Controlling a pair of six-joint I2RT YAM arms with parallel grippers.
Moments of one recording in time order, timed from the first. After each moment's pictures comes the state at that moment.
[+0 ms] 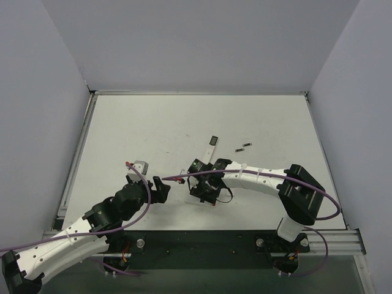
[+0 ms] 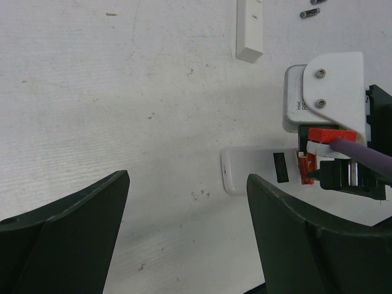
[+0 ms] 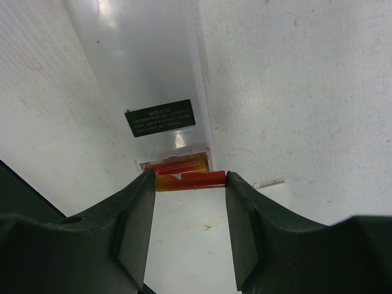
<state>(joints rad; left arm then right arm) -0.93 0.47 0.35 -0.33 -0.43 -0.63 1.02 1.67 1.06 -0.71 0.05 -0.23</state>
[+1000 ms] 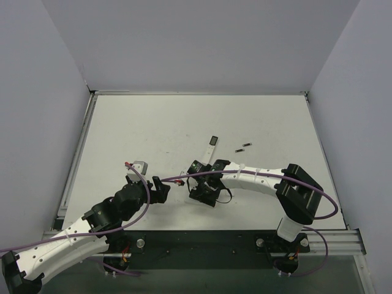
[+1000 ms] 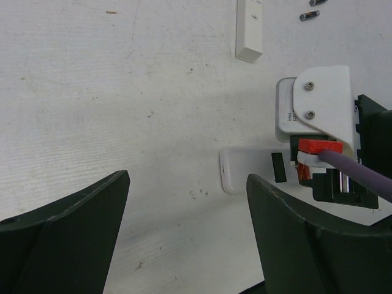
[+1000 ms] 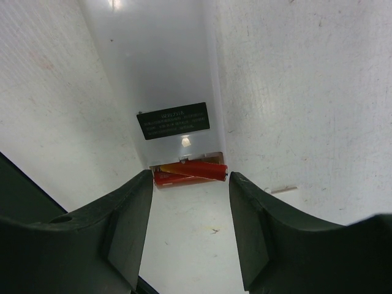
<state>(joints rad) -0.93 0.46 0.35 -0.34 -0.43 -0.64 1.03 1.68 1.05 -0.71 0.02 -0.23</state>
